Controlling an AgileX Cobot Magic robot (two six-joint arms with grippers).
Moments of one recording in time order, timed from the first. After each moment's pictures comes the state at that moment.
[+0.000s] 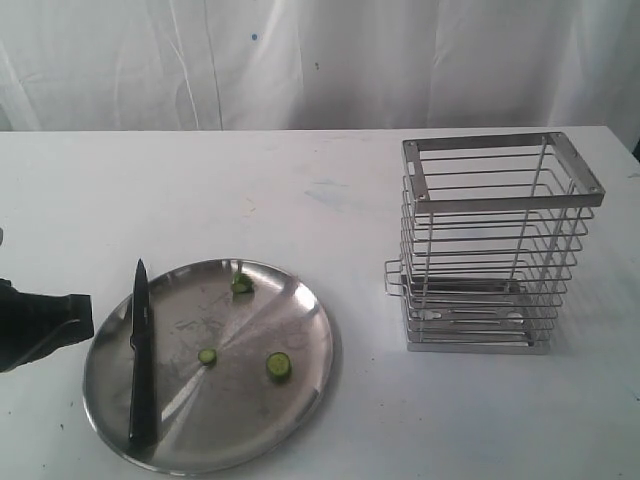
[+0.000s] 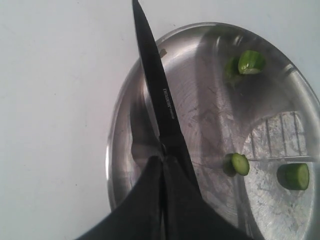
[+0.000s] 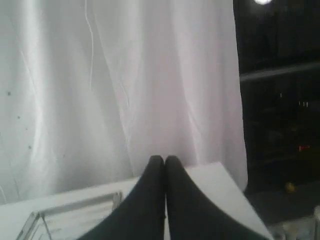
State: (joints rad) left arm 0.08 1.38 -0.40 -1.74 0.42 1.49; right arm -0.08 0.17 -0.66 -0.05 0.47 0.14
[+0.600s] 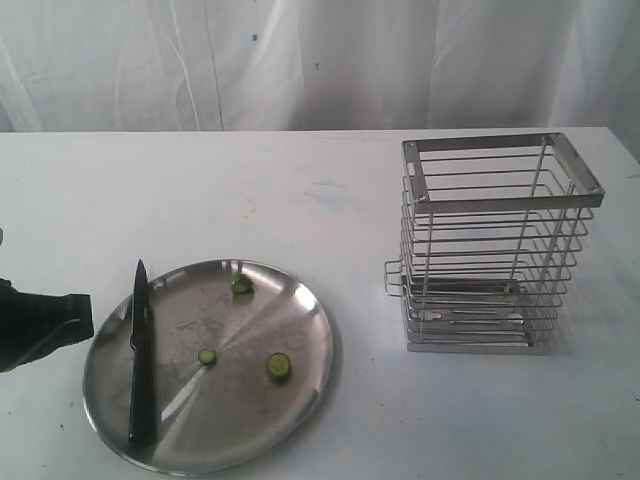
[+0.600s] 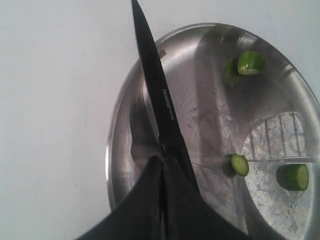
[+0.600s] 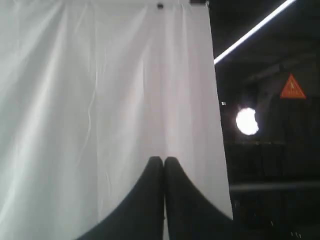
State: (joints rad) left arm 0.08 1.38 -0.40 -1.74 0.43 1.49; right arm -0.15 0.00 -0.20 -0.01 -0.20 0.01
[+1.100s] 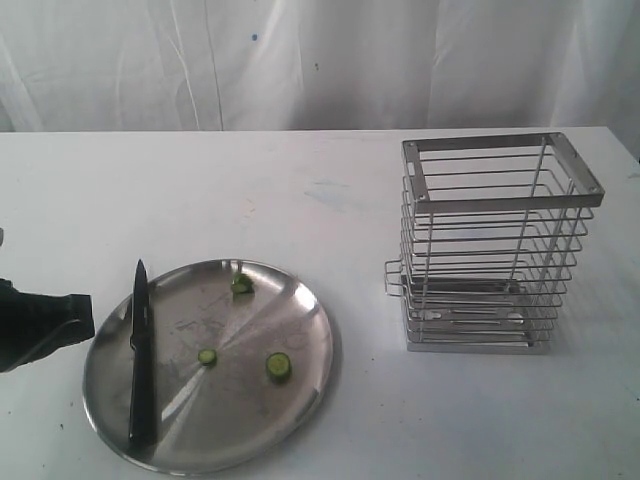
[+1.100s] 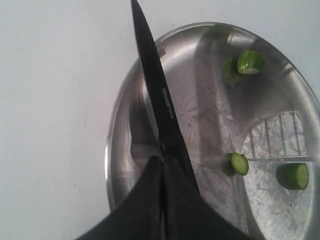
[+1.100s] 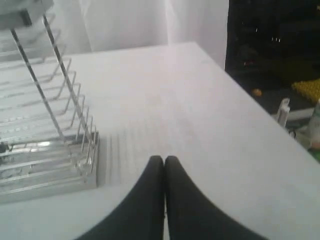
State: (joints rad) left arm 0.08 1.38 -0.40 -1.74 0.43 1.49; right arm -0.17 0.00 -0.01 0.05 0.34 -0.01
